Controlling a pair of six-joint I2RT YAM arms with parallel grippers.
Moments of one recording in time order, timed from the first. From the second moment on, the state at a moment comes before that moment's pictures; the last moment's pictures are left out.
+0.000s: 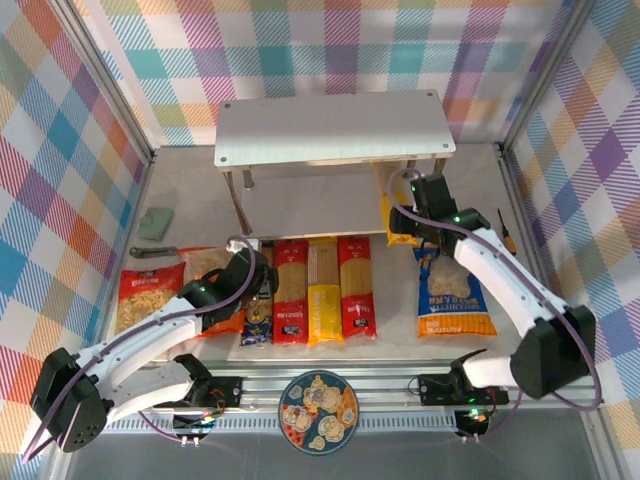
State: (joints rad) left arm -0.73 1.01 0.64 -0.52 -0.34 -0.62; right arm 0.41 1.30 1.11 -0.69 0.16 0.37
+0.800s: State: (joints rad) left arm -0.83 1.22 0.60 -0.64 -0.33 -0.93; right arm 0.57 1.20 0.94 -0.76 0.06 0.47
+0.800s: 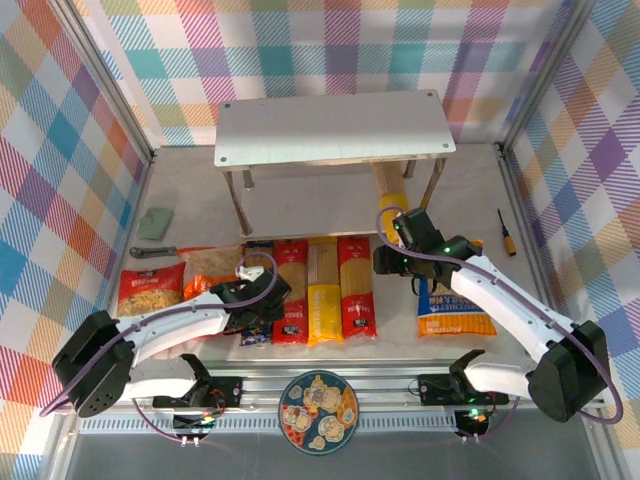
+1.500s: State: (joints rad) left arm -0.75 1.19 0.57 -0.68 -0.30 -0.98; right arm 0.57 1.12 0.88 -0.76 0.07 0.47
